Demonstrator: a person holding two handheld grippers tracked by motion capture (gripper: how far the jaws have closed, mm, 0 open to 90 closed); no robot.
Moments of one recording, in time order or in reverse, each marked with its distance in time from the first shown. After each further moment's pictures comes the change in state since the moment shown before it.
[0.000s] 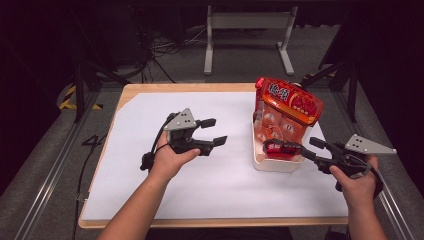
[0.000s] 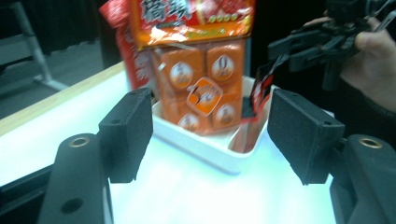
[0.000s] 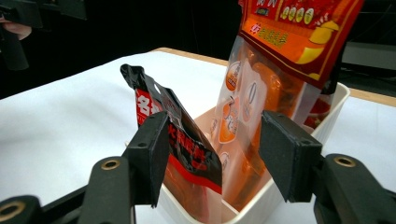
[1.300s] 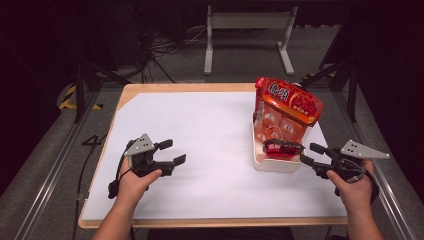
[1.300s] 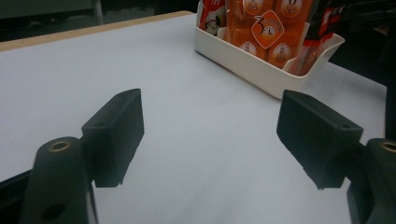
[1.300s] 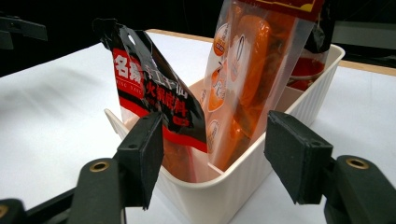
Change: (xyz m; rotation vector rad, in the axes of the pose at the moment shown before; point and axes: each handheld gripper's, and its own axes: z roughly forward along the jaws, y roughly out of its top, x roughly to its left) left arm 0.017 -0.089 -0.071 0.037 0.171 -0.156; right arm -0.005 -0.023 0.005 0.049 -0.028 0.022
